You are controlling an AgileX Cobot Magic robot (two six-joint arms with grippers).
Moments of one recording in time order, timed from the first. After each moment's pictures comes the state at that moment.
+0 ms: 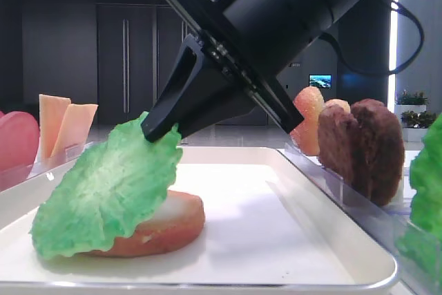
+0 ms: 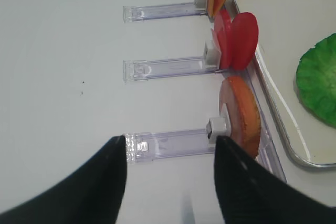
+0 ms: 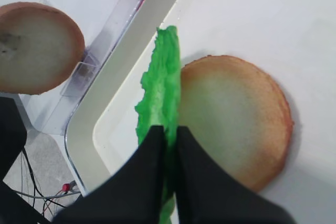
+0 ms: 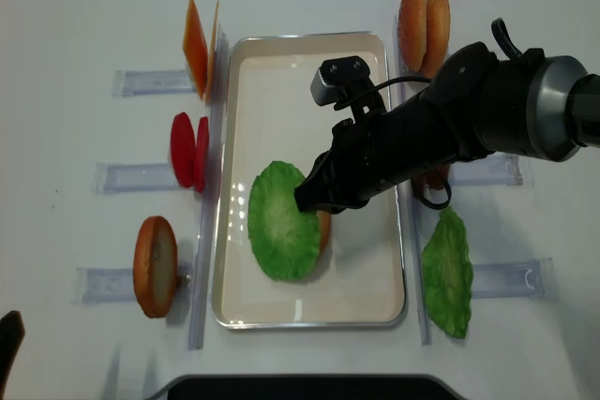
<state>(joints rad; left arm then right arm) -0.06 -0.02 -0.47 0.05 1.11 0.01 0.63 1.81 -0.96 1.33 0.62 -1.06</state>
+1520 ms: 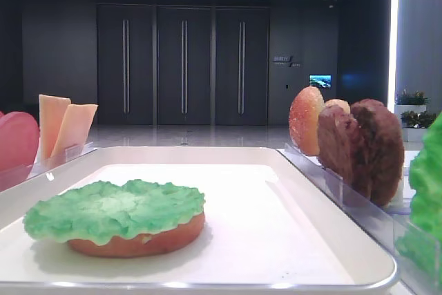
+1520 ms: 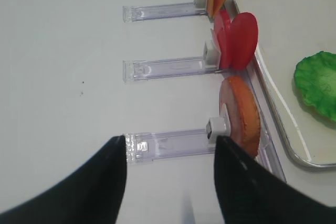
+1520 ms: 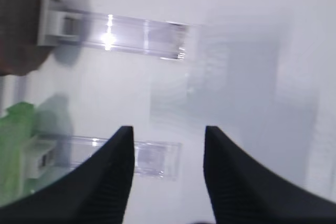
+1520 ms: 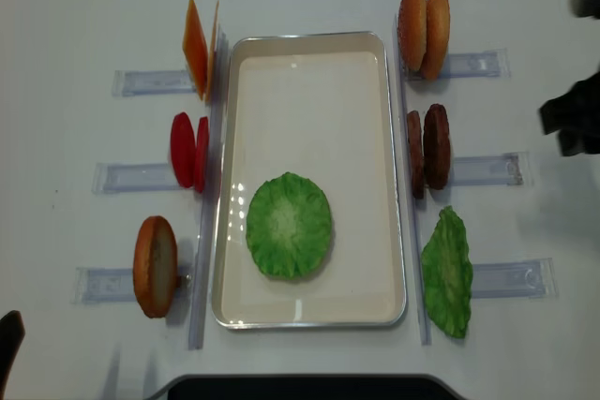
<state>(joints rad) -0.06 -0.02 -0.47 0.05 1.11 0.01 0.06 1.27 -0.96 0.07 1.08 -0.09</state>
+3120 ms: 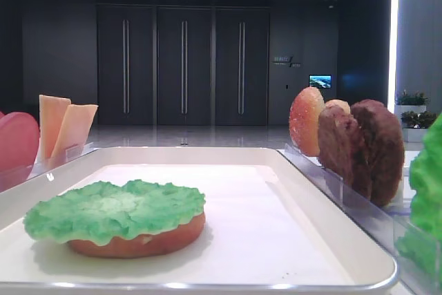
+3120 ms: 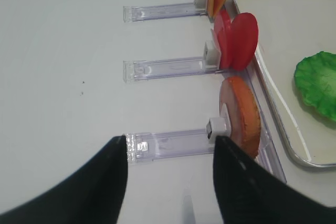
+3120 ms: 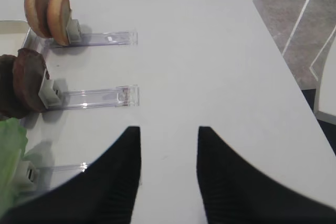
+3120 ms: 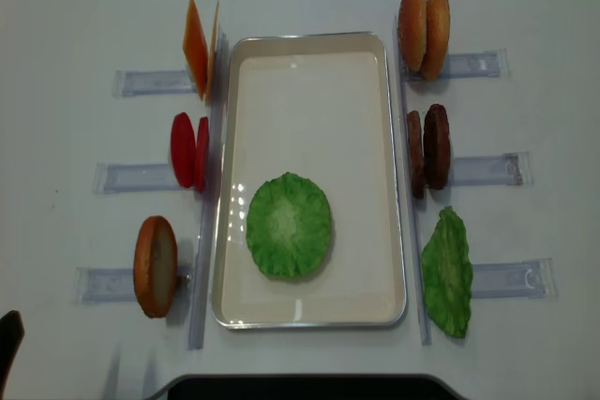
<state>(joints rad) -0.06 -0.02 -0.47 0.05 1.11 0.01 -0.07 -0.01 -0.53 0.03 1.10 -0.06</state>
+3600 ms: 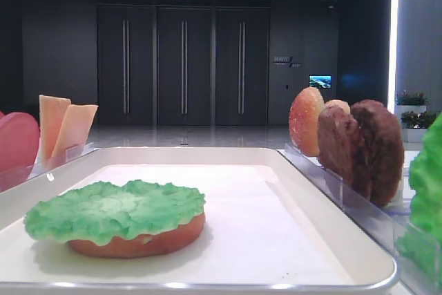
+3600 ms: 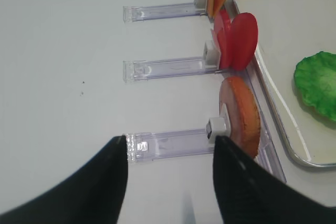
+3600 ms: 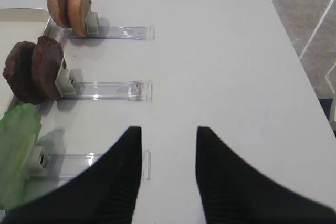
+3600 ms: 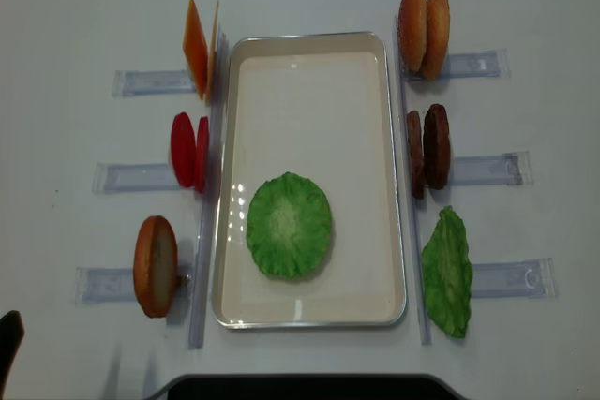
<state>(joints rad) -0.06 -0.02 -0.47 0.05 1.11 0.01 0.02 -0.01 -0.52 0.02 1.11 -0.07</state>
